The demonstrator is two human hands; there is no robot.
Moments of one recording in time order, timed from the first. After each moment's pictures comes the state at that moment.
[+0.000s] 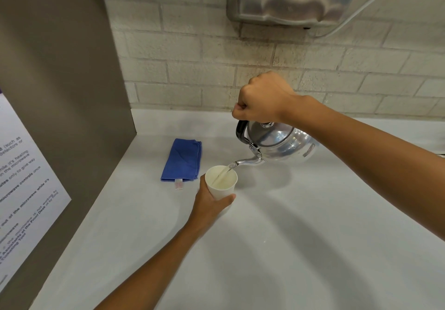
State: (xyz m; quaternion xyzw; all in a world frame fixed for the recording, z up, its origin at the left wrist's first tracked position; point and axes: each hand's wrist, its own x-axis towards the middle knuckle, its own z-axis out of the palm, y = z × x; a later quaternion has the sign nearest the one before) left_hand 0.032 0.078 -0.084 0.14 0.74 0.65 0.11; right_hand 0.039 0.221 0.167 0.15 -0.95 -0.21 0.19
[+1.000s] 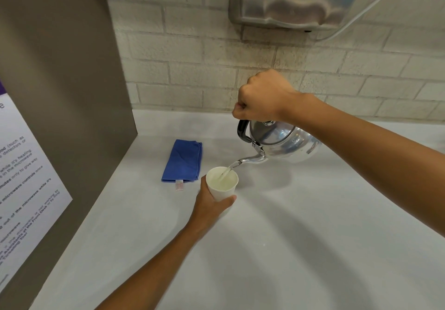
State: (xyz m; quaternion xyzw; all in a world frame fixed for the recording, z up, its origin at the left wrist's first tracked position) left_hand 0.034 0.077 -0.082 0.15 0.74 0.65 0.10; right_hand 0.036 0.218 0.173 0.16 -0.94 -0.24 0.19
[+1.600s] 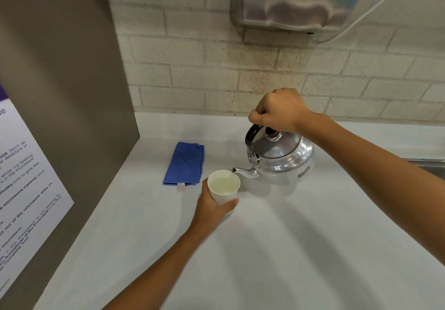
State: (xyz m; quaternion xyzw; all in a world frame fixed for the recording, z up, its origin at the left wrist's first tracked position) left_hand 0.034 0.076 -0.086 0.16 0.73 0.66 0.08; right_hand 0.034 0.256 0.144 0.07 -0.97 -0.08 0.21
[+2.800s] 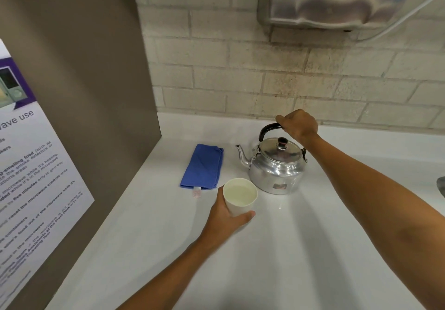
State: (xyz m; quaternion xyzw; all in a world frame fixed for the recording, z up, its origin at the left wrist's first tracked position) left_hand 0.035 0.072 -0.083 0.15 0.76 0.63 0.10; right_hand -0.053 0.307 0.065 -0.21 -0.92 0.27 0.19
